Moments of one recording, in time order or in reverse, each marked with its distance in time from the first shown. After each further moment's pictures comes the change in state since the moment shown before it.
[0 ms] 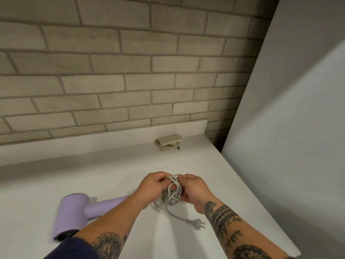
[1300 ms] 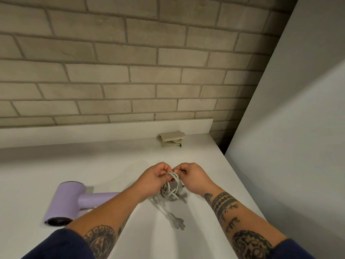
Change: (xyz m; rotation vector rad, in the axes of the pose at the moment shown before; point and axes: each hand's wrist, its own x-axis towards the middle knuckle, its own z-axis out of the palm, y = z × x) left_hand 0.007 0.007 0.013 -0.114 -0.030 0.035; right_hand 0.033 -0.026 -0.028 -0.714 -0.124 -0.379
